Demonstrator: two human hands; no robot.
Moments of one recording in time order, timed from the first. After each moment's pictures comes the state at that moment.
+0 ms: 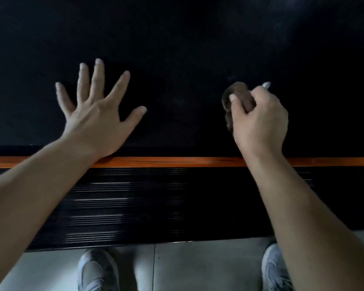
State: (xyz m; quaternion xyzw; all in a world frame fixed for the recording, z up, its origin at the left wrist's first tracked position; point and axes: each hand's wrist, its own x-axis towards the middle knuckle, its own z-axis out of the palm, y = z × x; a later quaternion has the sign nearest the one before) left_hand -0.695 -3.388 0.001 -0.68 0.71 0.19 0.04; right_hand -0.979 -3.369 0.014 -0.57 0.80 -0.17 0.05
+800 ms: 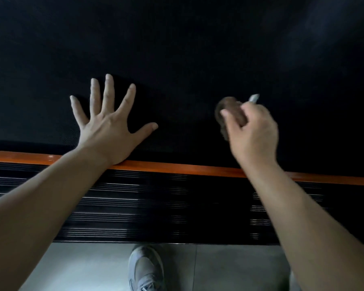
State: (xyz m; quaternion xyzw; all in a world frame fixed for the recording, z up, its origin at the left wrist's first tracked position) left_hand -0.538 -3.385 0.000 -0.70 0.68 0.22 0.04; right_hand -0.824 -3.383 0.008 -0.63 0.74 -0.21 0.08
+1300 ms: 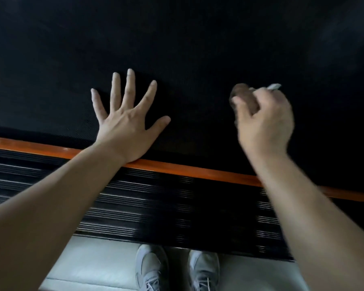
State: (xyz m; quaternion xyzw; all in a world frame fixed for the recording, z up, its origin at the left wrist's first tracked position) left_hand -0.535 -3.386 -0.006 -0.70 0.68 0.22 0.02; right_hand -0.799 -3.413 0.001 -0.64 0.73 -0.23 0.06
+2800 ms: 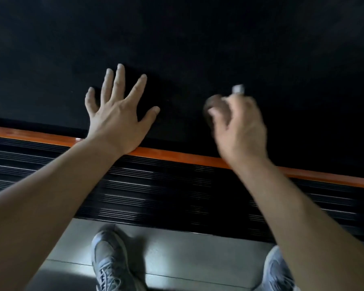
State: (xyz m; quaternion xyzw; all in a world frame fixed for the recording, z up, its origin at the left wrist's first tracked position) left_hand -0.251 -3.389 0.004 -0.72 0.66 0.20 0.03; right_hand -0.494 -3.388 -0.003 -0.68 0.69 -0.21 0.13
